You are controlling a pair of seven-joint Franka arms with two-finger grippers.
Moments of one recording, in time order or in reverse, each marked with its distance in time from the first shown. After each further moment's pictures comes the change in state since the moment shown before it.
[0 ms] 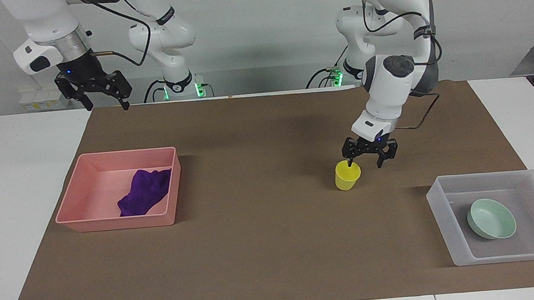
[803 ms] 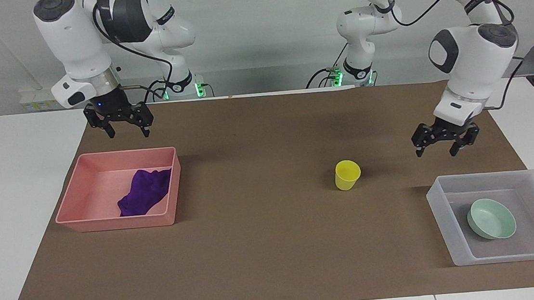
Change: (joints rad) left arm 0.227 -0.062 0.001 0.199 0.000 -0.295 0.206; right arm 0.025 -0.014 0.015 -0.153 -0.016 0.192 0.039
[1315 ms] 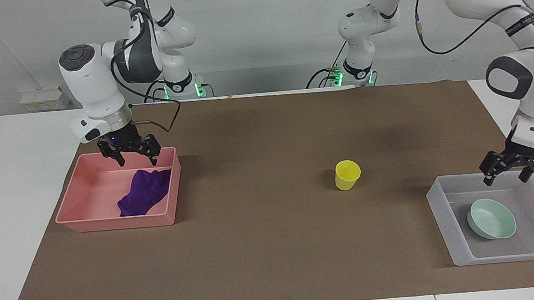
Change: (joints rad) left arm 0.221 0.203 0.003 0.268 0.000 0.031 0.199; right arm 0.008 0.061 0.007 -0.229 0.001 0.332 -0.003
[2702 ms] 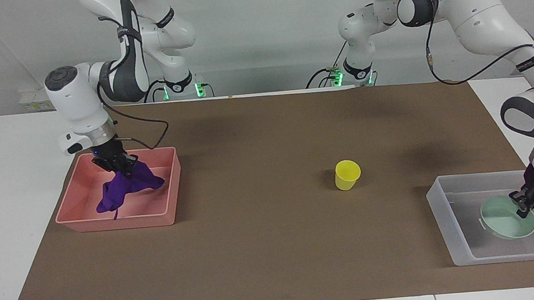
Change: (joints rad) left arm 0.087 0.399 0.023 0.348 -0.003 0.113 -0.080; right arm -0.097 0.090 -0.040 -0.133 0.051 0.232 -0.031
